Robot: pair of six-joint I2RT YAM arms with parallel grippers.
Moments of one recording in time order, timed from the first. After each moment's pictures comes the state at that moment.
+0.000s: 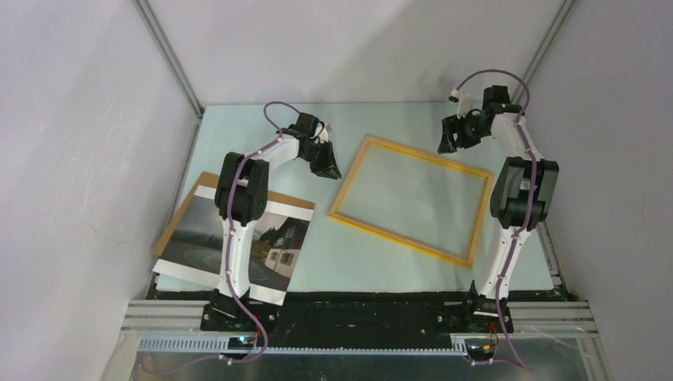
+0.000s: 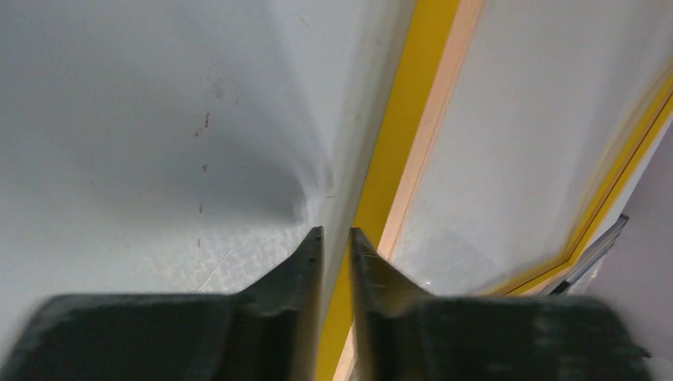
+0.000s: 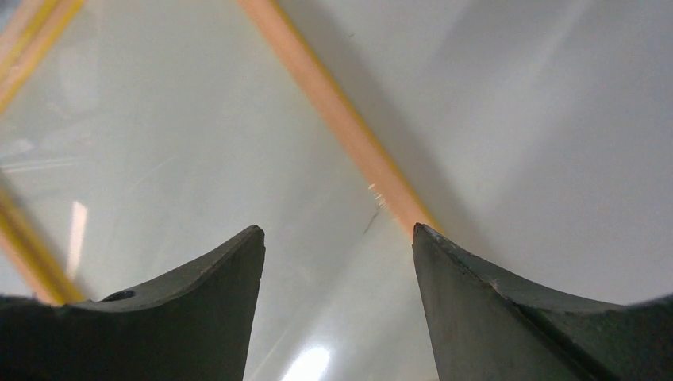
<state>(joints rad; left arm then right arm) -0.35 2.28 1.75 -0.56 0.49 -0.44 -0.12 2.14 1.89 -0.81 -0.55 -0.47</state>
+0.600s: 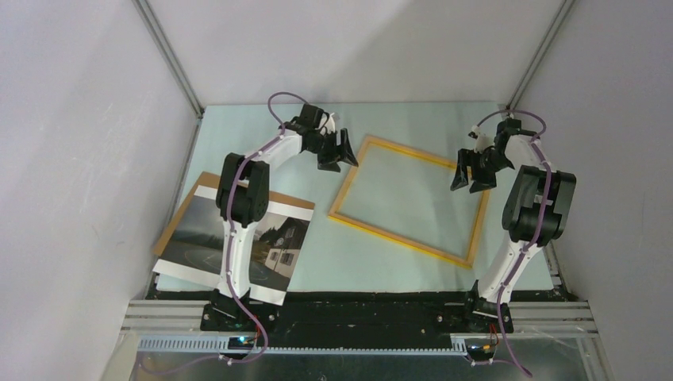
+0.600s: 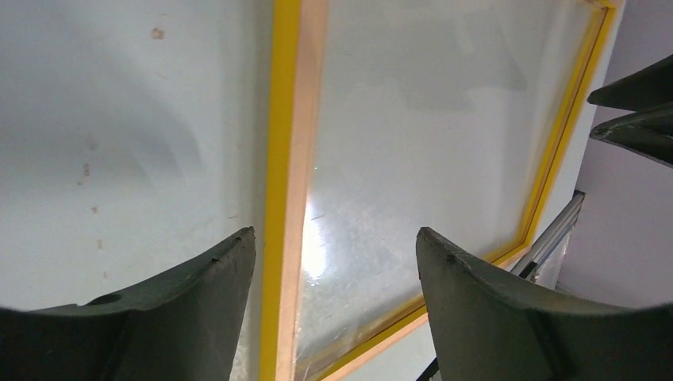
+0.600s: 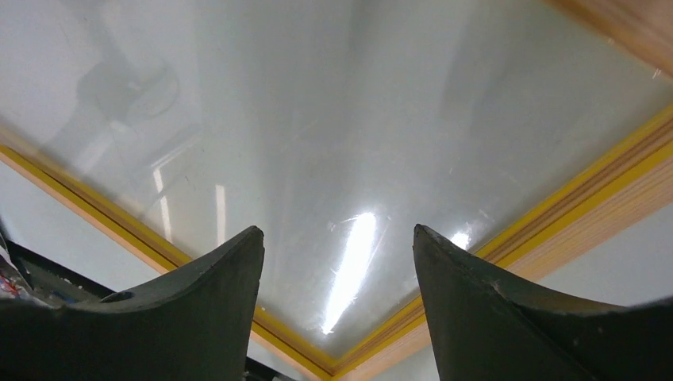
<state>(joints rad) -0.37 2.26 1.82 -0.53 0.57 -0.46 -0.23 1.94 1.49 -0.91 -0.45 -0.26</state>
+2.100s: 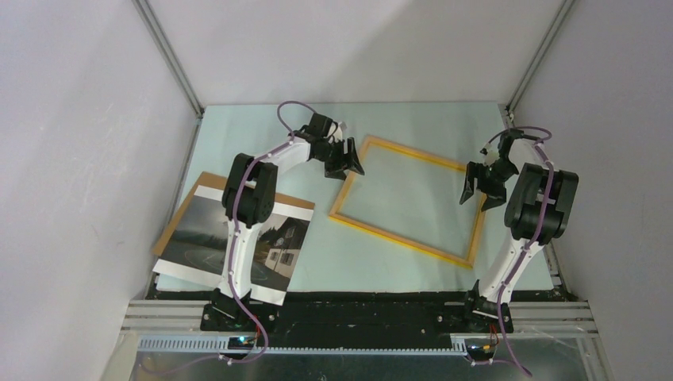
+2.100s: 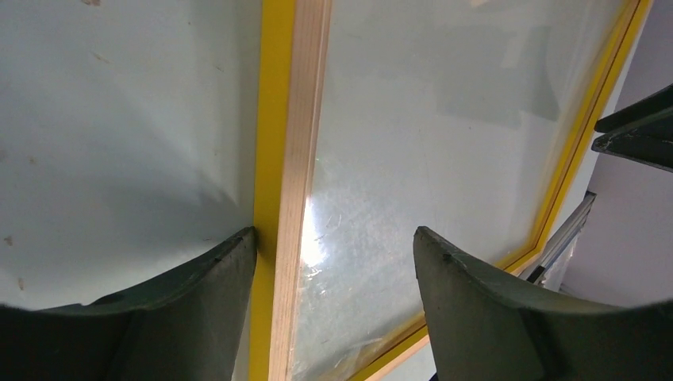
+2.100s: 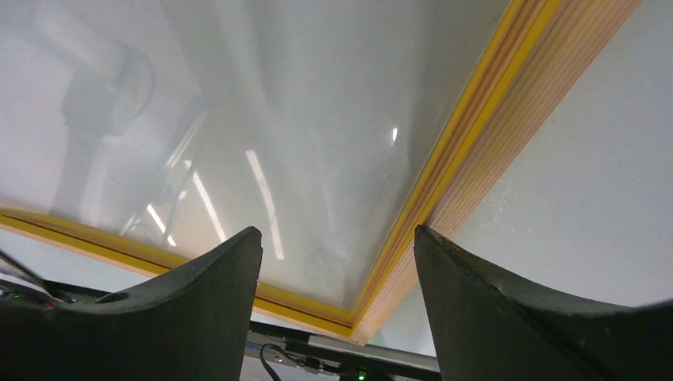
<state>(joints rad) -0.42 2.29 1.77 -0.46 0.55 -0.50 -0.27 1.97 1.45 -1.02 -0.24 -0.07</state>
